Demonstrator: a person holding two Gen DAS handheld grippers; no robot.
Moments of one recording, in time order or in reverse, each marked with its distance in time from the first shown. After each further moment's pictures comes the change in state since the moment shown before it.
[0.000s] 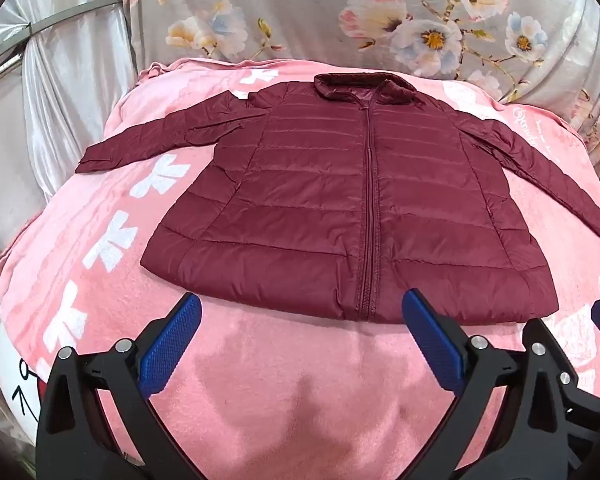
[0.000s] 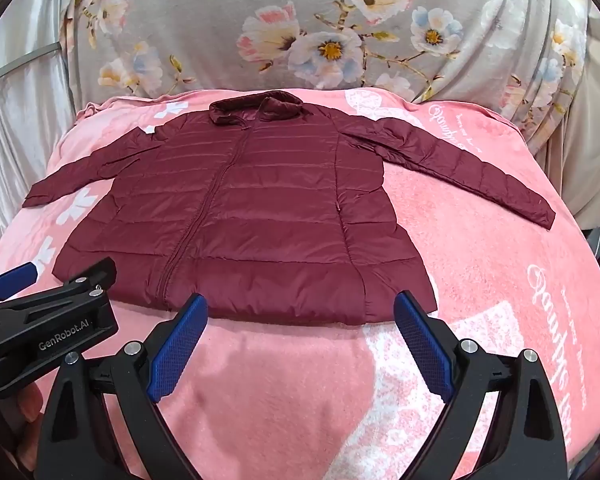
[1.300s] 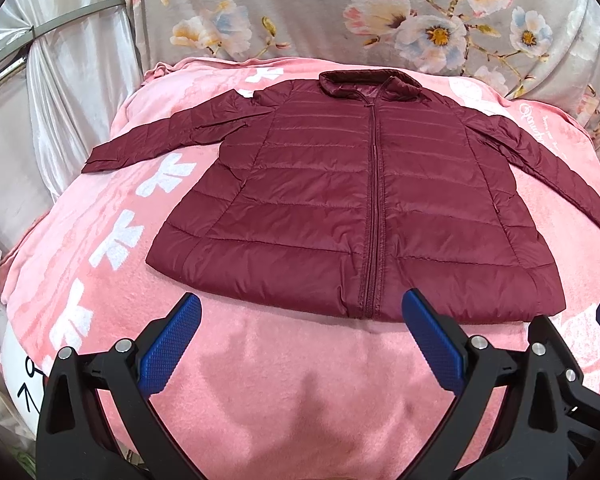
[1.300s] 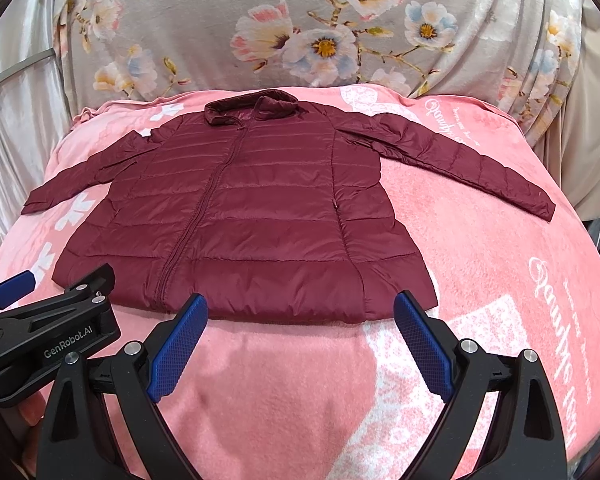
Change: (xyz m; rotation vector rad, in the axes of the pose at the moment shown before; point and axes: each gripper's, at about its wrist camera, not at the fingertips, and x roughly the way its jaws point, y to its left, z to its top) left arm 0.002 0.003 -0.003 0.000 0.009 0.023; right arm 0.004 -0.003 -0.002 0.020 0.004 0.002
